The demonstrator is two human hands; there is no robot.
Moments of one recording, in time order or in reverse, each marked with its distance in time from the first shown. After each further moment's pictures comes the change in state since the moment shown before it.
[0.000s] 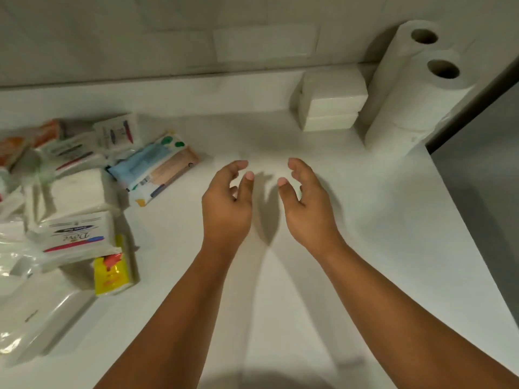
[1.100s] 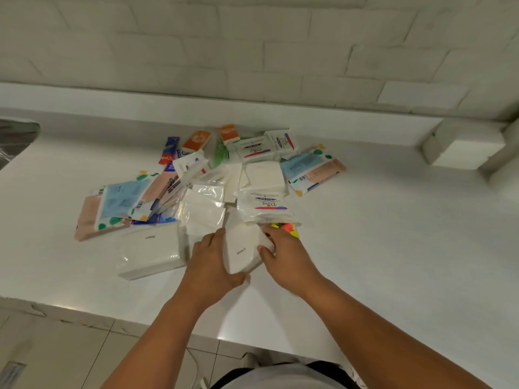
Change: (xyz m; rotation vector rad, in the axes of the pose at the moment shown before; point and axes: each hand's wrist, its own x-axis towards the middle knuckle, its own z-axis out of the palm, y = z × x) left_hand -0.101 -0.129 -0.362 0.670 -0.228 -0.193; right_hand -0.166 -0.109 0.276 -0.312 -0.496 -0.196
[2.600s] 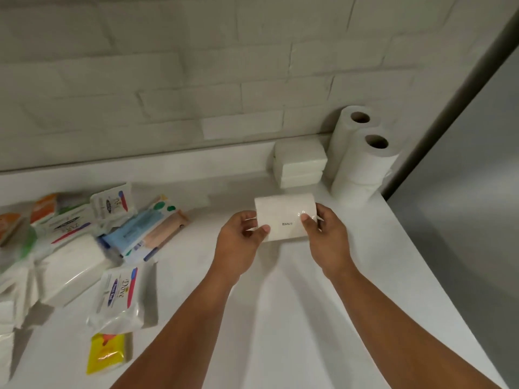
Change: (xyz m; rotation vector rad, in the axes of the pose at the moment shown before) left_hand 0.147 0.370 0.166 -0.832 -0.189 0.085; right_hand -0.008 0.245 -0.320 0.557 0.756 0.279
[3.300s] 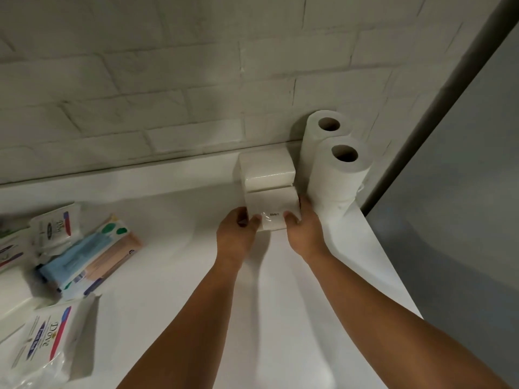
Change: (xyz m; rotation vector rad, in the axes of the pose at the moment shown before) left_hand 0.096 -0.005 0.106 0.226 0.125 0.032; right_hand 0.114 0.041 -0.029 -0.237 -0.058 0.012
